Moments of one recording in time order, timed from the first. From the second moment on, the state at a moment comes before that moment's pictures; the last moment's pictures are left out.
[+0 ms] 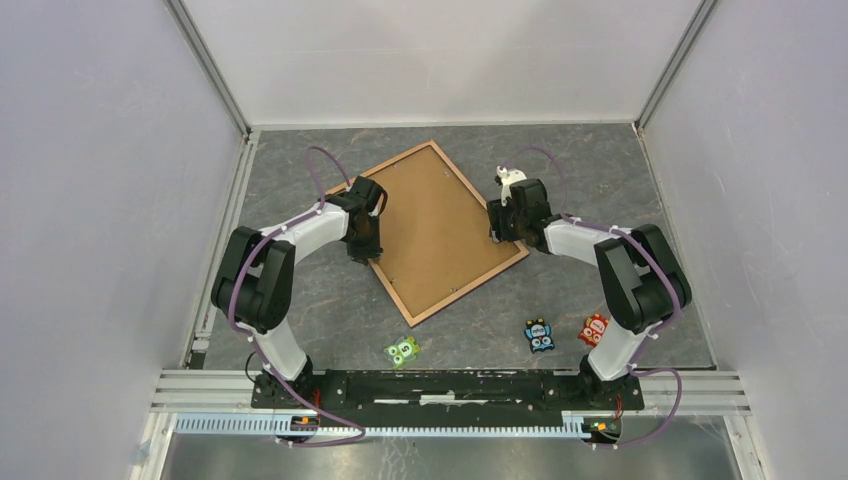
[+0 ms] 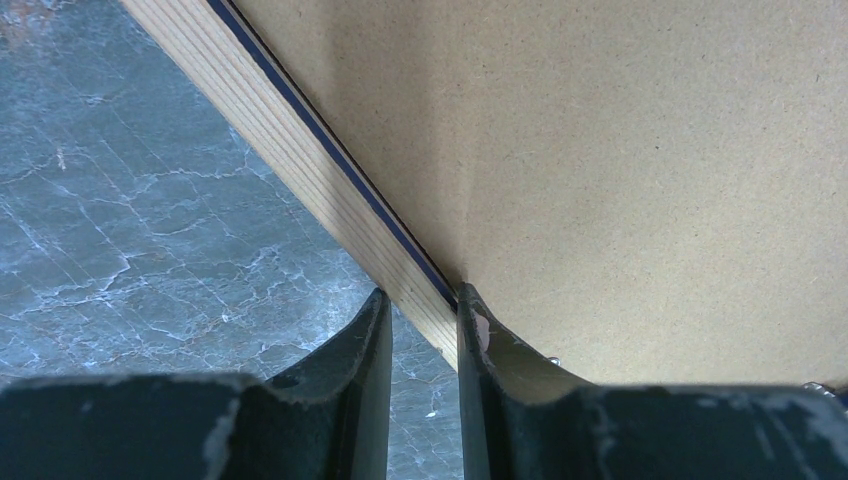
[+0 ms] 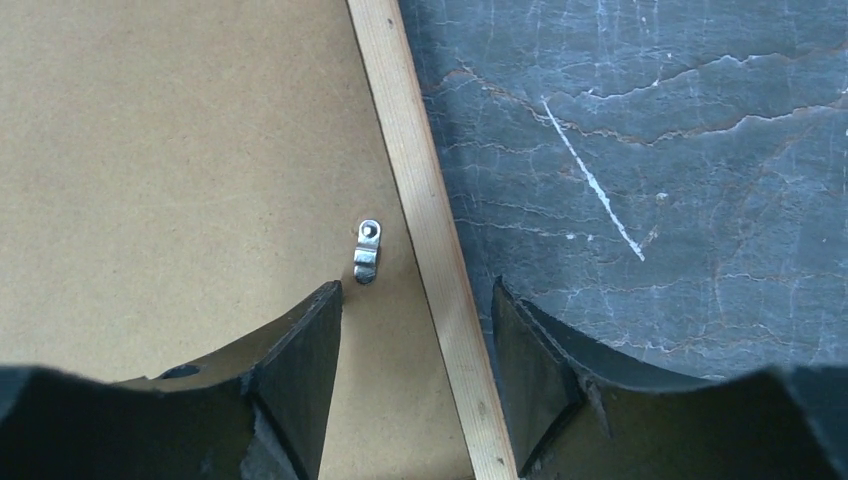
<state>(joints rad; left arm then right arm) -0.40 1.74 1.10 -0.63 -0.04 -0.43 0.37 1.73 0.91 0.05 0.01 0.08</state>
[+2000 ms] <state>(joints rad) -0.29 1.86 1.25 -0.72 -0.01 -0.47 0.40 1.70 0.82 0.16 0.01 0.13</state>
